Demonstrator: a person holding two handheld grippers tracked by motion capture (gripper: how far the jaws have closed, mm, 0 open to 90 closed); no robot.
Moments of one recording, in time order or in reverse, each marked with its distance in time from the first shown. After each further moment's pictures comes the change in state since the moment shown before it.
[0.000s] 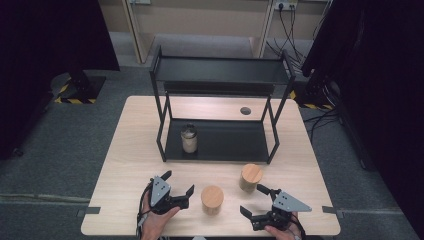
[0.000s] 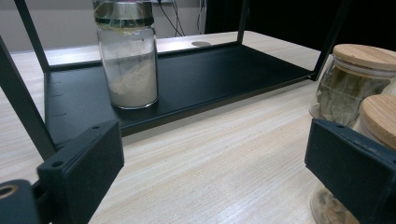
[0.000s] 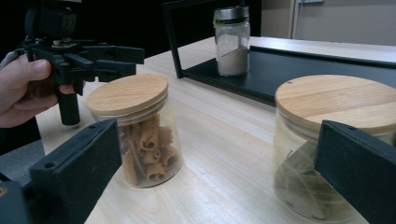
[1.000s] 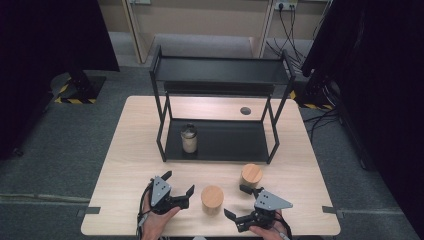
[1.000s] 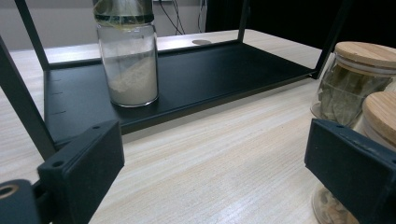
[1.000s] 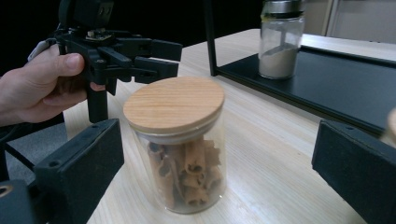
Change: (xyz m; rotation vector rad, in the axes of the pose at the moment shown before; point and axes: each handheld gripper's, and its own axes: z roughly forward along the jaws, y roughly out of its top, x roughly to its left) left arm 0.000 -0.001 0.001 0.004 0.003 0.000; right arm 0.010 0.014 0.038 0.042 0.094 -0.052
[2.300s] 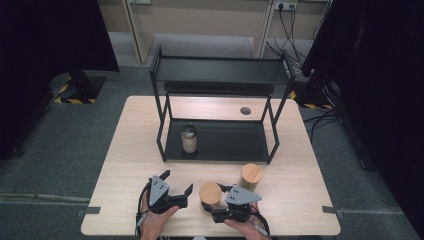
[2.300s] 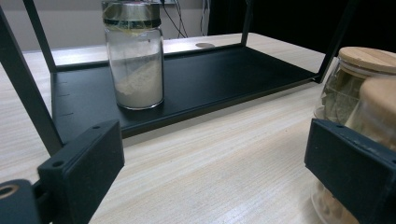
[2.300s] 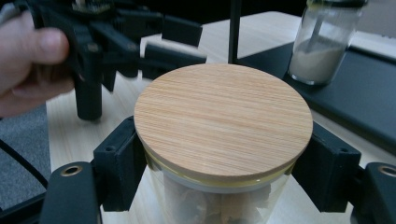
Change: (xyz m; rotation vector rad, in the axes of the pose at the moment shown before) left arm 0.002 0.000 -0.002 -0.008 0.008 -0.006; right arm 0.023 0.034 0.058 0.103 -0.001 -0.092
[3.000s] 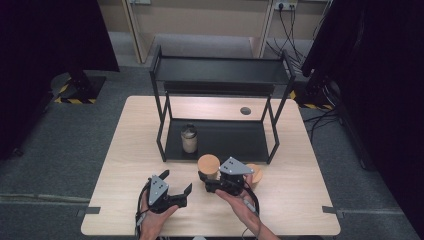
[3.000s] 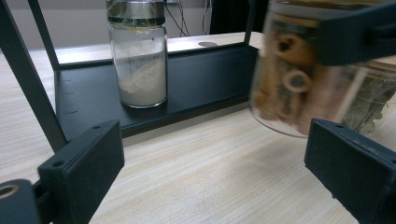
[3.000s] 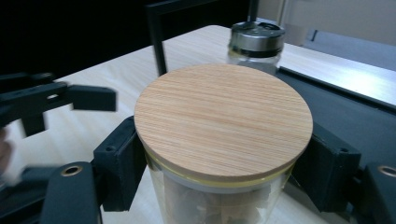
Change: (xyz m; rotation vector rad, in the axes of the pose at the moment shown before) left arm 0.001 0.000 0.001 0.002 0.007 -0.001; right arm -0.003 0.058 0.037 0.017 -0.209 0.091
